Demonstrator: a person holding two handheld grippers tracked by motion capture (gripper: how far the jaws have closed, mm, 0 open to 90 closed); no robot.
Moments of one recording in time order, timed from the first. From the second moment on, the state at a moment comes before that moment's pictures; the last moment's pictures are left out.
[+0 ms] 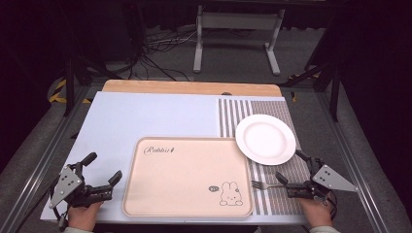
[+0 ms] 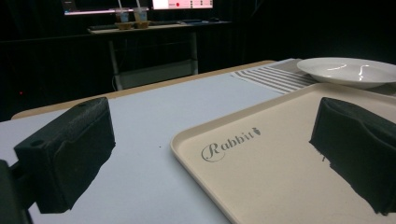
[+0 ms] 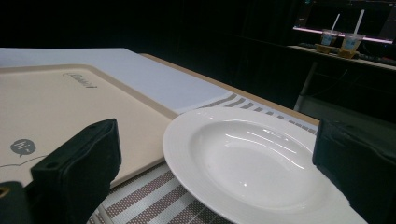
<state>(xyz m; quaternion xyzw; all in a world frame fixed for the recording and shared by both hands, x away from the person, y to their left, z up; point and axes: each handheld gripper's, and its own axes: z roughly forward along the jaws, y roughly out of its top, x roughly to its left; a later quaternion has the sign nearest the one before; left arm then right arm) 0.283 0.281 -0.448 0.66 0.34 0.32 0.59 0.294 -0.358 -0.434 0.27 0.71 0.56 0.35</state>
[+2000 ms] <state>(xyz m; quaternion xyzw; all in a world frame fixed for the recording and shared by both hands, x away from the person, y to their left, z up) 0.279 0.284 -0.446 0.66 0.34 0.32 0.59 0.346 -0.325 -0.383 0.15 0.94 0.27 0.16</state>
